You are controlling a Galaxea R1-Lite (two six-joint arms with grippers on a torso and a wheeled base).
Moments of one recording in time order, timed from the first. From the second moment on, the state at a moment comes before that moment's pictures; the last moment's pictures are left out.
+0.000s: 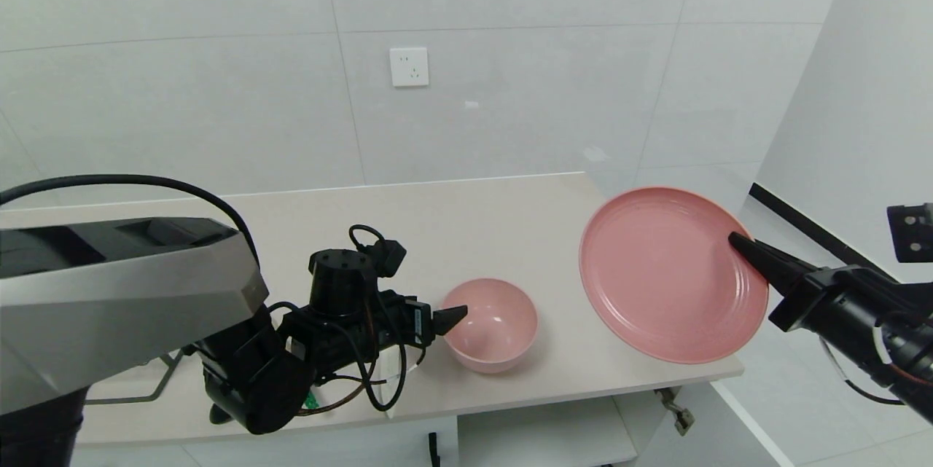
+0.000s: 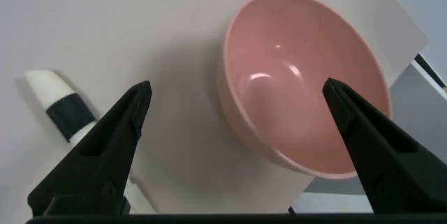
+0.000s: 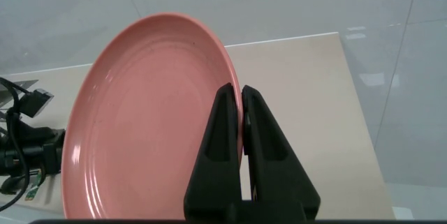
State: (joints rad) left arm -0.51 2.20 -0.67 -1.09 -0.22 -0.28; right arm 0.21 1.62 -0.07 -1.57 0.17 0.25
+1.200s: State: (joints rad) left arm -0.56 2.33 -0.85 -0.96 -0.14 -0.30; right arm 0.20 1.62 -0.06 -1.57 0.17 0.25
